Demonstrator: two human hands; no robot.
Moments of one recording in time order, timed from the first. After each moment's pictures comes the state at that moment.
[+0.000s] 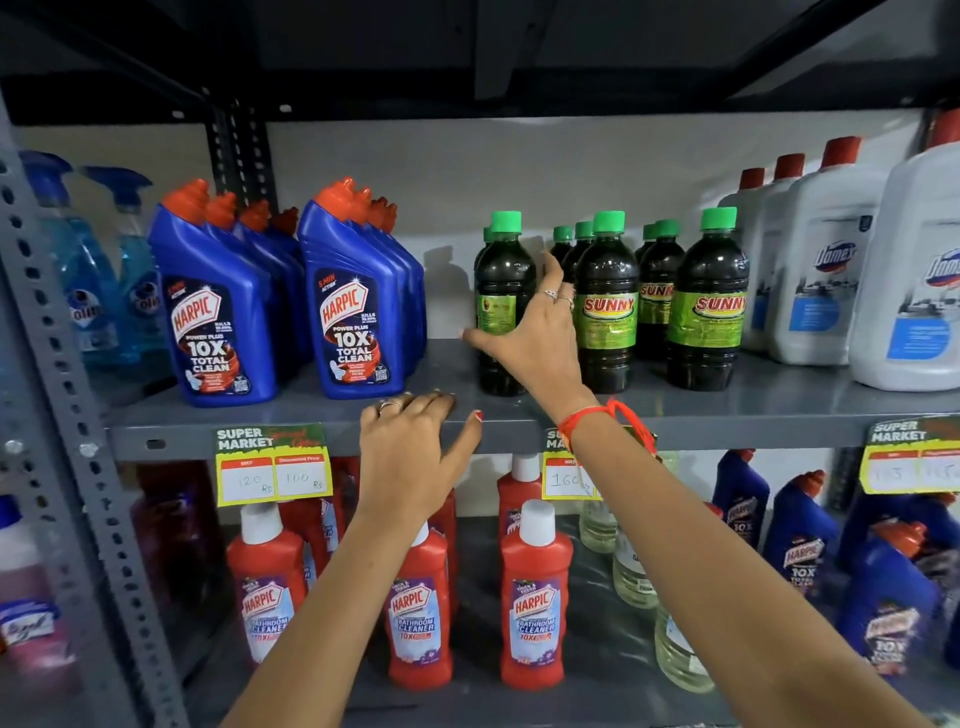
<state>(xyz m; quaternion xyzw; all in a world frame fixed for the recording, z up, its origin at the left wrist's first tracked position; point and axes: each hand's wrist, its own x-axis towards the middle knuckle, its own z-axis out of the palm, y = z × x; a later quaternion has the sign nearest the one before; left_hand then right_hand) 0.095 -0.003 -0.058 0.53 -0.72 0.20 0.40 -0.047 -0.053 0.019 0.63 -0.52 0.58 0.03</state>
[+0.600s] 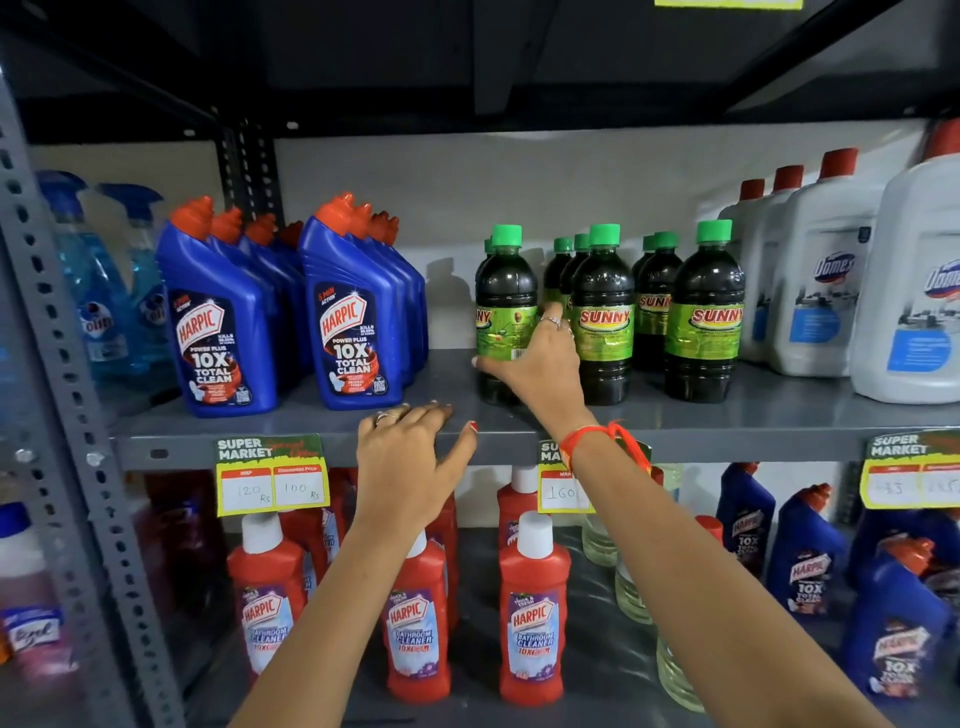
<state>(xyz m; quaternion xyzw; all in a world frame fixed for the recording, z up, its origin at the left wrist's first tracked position) 0.092 -0.001 -0.058 0.53 -0.71 0.19 0.41 -0.054 -0.053 0.009 0.61 -0.56 0.56 0.01</state>
